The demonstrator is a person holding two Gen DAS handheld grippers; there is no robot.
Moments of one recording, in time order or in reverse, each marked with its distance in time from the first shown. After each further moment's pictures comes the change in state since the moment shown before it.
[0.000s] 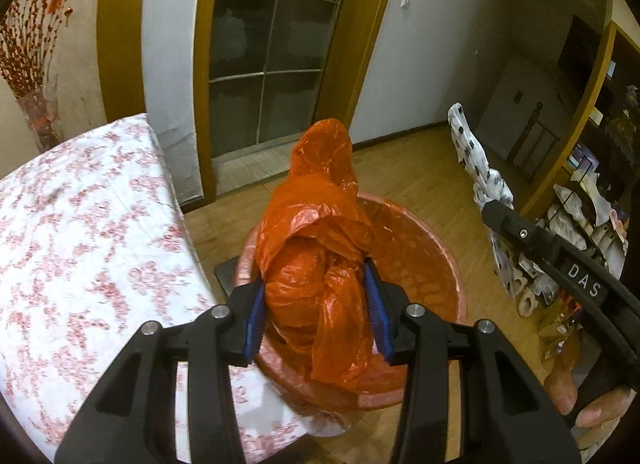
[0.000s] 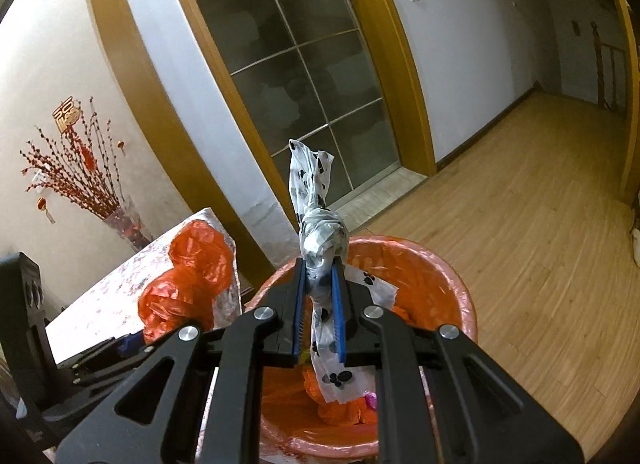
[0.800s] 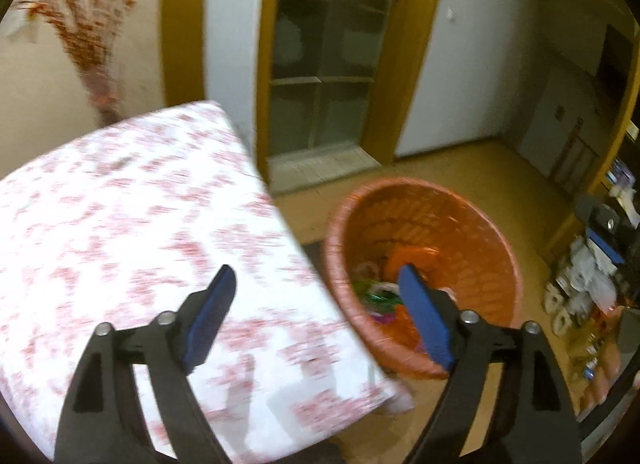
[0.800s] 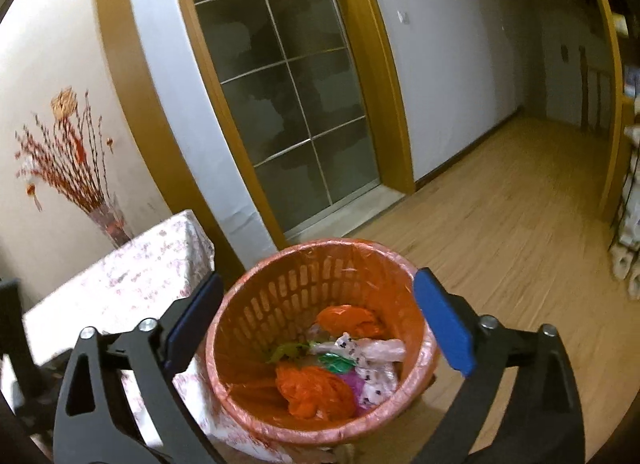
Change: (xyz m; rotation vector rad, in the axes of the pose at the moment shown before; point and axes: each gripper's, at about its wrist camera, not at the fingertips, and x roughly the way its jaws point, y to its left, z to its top) left arm -0.045 0.050 -0.046 -0.065 -0.066 0.205; right arm -0.031 -0.001 -0.023 -0.076 -0.071 -0.097
